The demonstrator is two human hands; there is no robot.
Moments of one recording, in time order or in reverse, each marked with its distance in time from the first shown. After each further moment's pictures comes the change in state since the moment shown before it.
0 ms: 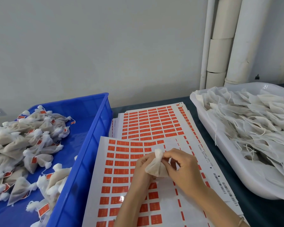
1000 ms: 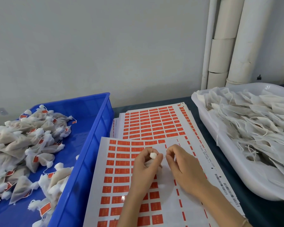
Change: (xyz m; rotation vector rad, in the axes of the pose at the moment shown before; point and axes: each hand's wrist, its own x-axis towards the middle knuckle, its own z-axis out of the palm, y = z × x) left_hand -0.011 0.010 0.002 0.174 0.099 0.468; right_hand 0.000 0.014 0.000 -0.195 -0.215 0.199
